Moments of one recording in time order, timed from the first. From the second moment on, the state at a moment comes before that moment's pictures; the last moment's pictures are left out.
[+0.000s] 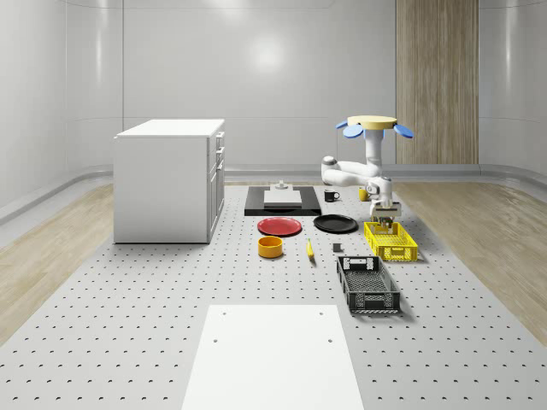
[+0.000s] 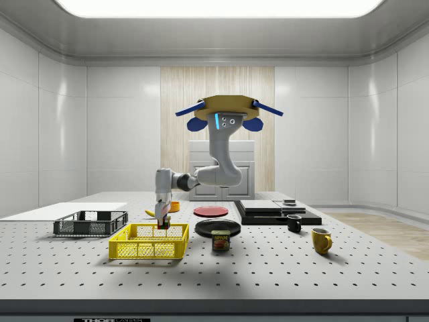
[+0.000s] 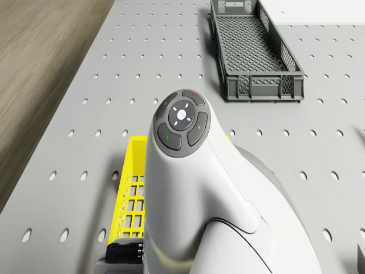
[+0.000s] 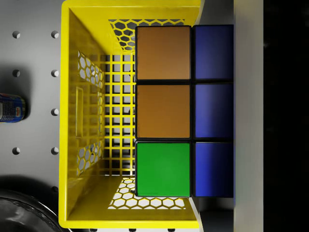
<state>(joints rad) -1.18 -1.59 1.43 -2.87 -1.70 1.63 1.70</state>
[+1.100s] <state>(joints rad) -1.22 -1.57 1.17 -2.81 -1.95 1.70 1.70</state>
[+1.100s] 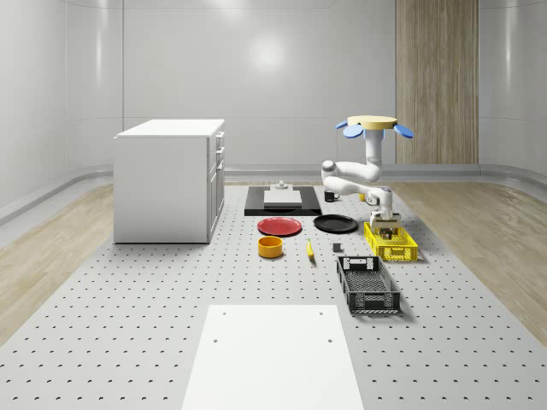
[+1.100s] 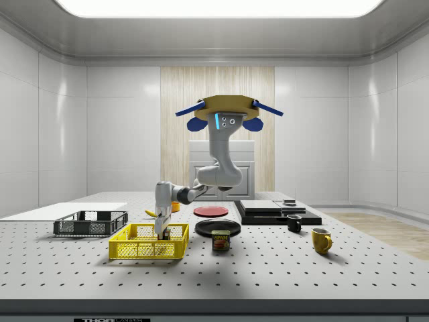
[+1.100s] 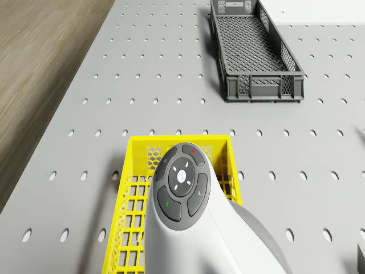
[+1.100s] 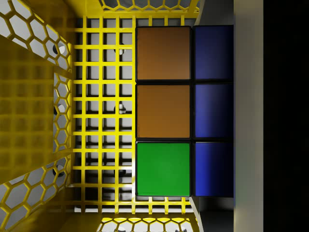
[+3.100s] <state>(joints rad) -1.18 -1.56 1.35 -2.86 -1.79 1.62 1.70</state>
